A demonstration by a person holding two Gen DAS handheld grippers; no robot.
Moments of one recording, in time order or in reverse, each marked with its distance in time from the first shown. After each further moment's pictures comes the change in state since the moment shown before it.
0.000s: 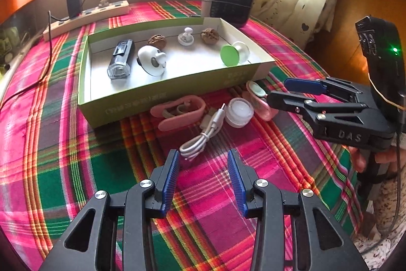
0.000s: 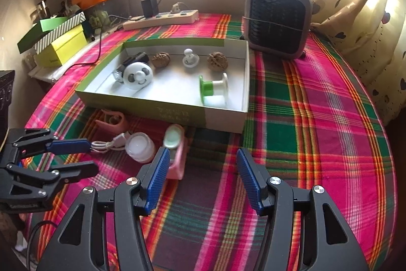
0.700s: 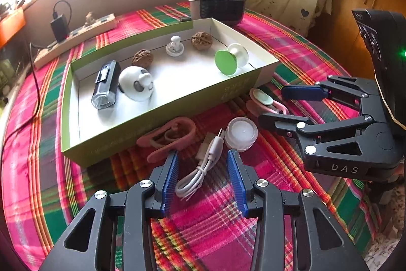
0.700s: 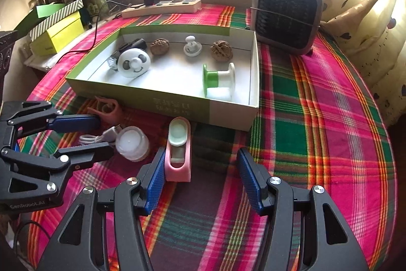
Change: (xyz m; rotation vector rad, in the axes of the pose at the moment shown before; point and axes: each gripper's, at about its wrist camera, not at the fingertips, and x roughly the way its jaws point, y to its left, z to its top) left arm 0.025 -0.019 0.022 0.130 0.011 0.073; right arm 0.020 0.003 -0.001 -0.038 0.043 -0.037
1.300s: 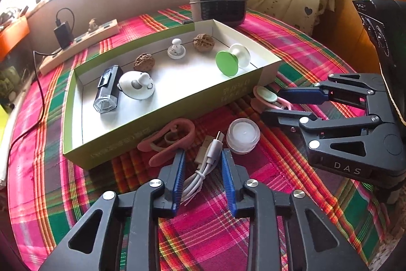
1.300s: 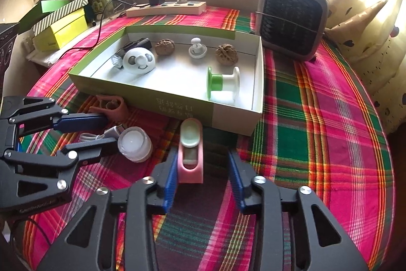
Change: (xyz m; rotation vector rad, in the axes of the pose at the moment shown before) left arm 0.001 -0.004 -0.001 0.012 -0.015 0.052; right arm 0.000 0.006 0.001 -0.039 -0.014 0.005
